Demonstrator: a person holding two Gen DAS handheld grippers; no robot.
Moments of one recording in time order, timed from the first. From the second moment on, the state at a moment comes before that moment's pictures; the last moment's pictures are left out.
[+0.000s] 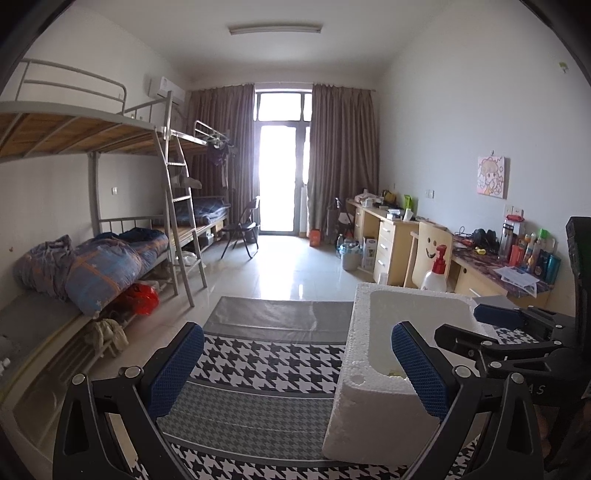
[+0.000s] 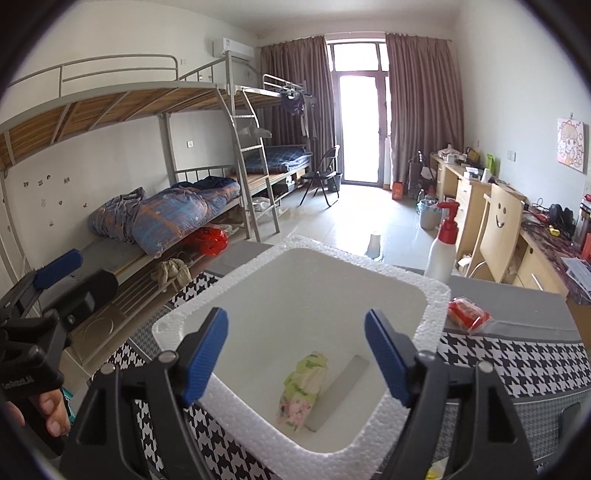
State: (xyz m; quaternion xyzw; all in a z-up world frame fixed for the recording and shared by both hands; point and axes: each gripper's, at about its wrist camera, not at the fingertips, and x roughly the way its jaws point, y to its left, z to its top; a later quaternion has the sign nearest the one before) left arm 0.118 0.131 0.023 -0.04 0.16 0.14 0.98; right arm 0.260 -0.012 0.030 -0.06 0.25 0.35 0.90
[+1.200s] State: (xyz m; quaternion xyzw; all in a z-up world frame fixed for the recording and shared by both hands) left arm 0.093 0.079 0.033 -0.03 0.14 0.08 0.99; right arm 0.207 -0.074 0.047 -0.04 0.19 0.32 0.93
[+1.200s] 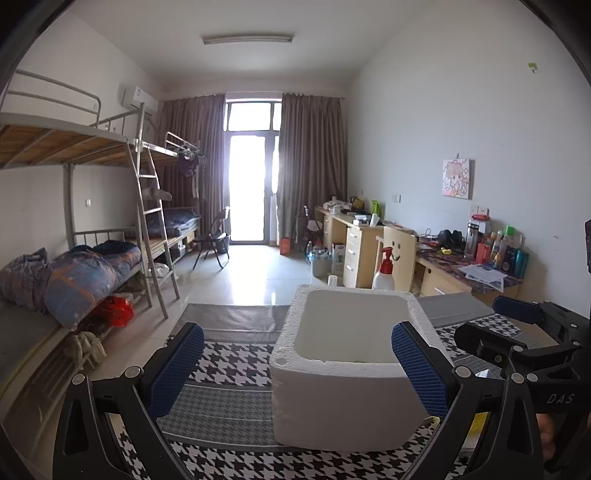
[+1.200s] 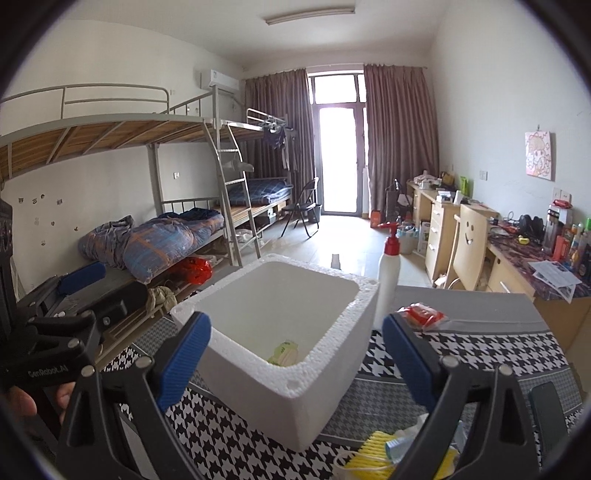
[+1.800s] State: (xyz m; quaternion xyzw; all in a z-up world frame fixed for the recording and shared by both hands) left arm 0.080 0.053 0.027 -0.01 0.14 0.05 0.99; right arm 0.187 -0.097 0.043 -0.03 0.18 0.30 0.94
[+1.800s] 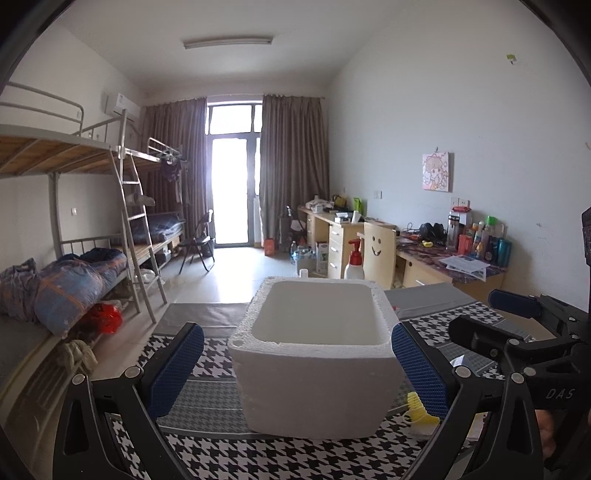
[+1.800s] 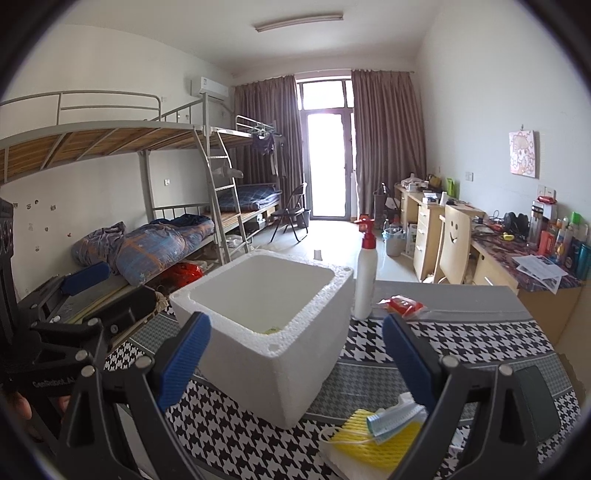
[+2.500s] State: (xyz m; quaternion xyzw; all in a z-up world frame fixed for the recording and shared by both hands) left arm 0.067 0.028 0.011 -0.02 0.14 0.03 0.99; right arm 0.167 -0.131 0.019 -0.03 0.17 0.25 0.95
